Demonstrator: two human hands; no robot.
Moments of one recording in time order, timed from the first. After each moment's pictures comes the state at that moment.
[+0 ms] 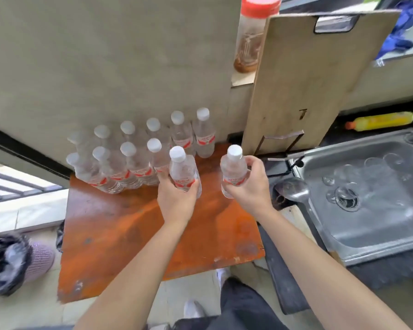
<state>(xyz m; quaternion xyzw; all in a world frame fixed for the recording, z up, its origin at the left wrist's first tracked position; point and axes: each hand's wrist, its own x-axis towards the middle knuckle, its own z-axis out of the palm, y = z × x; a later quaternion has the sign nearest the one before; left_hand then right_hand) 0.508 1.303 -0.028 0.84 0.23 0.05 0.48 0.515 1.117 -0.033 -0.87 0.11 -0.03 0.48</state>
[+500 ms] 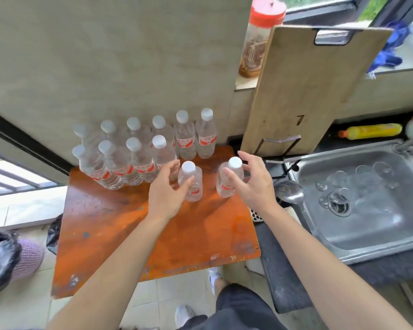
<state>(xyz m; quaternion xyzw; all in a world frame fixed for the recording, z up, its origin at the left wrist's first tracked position) 0.504 1.342 -0.021 0.86 0.07 0.03 0.50 0.511 1.110 -0.018 -0.90 0.03 -0.04 0.44</state>
